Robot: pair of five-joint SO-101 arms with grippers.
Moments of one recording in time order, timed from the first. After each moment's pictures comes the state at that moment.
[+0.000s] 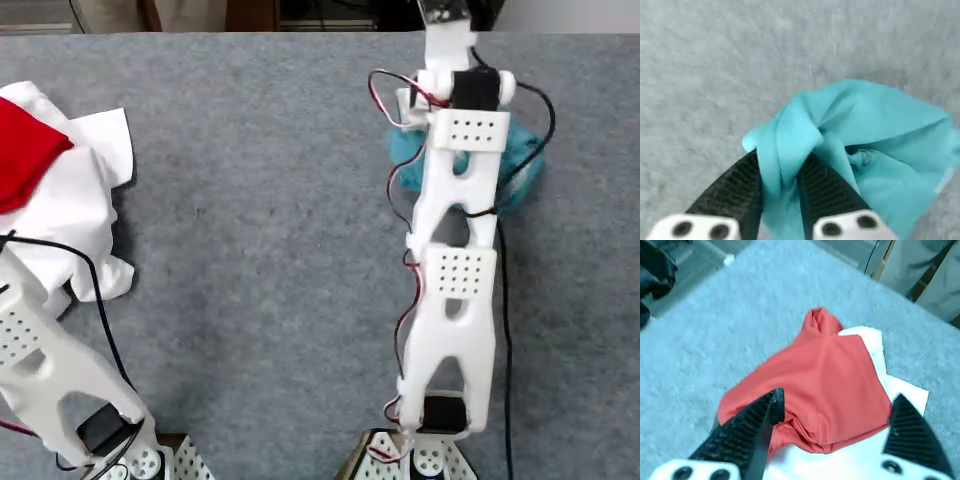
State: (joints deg) left arm -44.7 36.8 -93.6 100.2 -10.0; right arm -1.0 56.9 -92.3 101.3 2.9
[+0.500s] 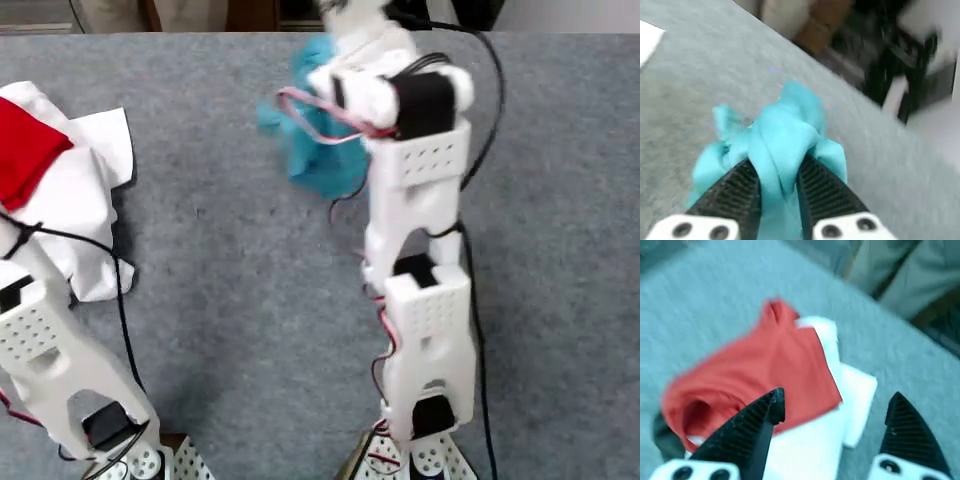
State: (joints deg) left arm -36.2 33.6 -85.1 100.2 0.4; right arm -20.4 35.4 -90.1 101.5 15.9
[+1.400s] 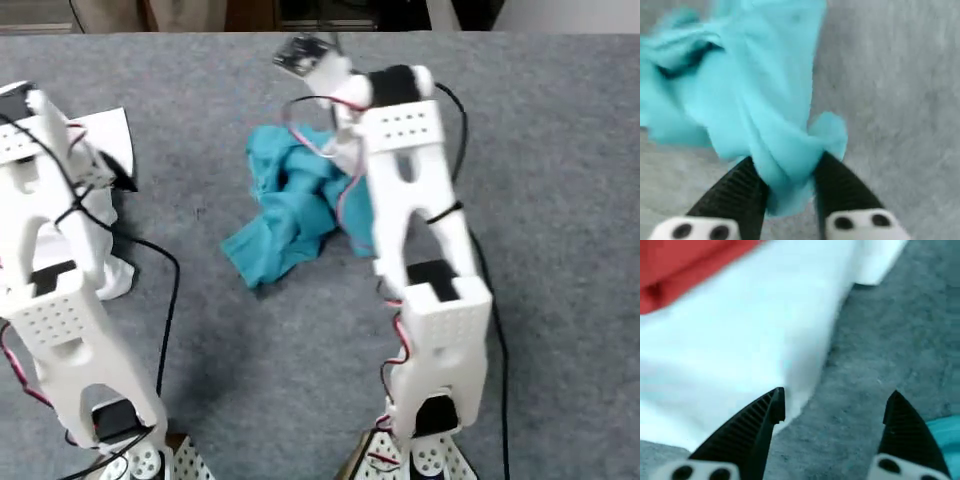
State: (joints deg) left arm -22.9 32.8 -38.4 100.2 2.7; right arm -12.7 30.2 -38.7 92.7 30.6
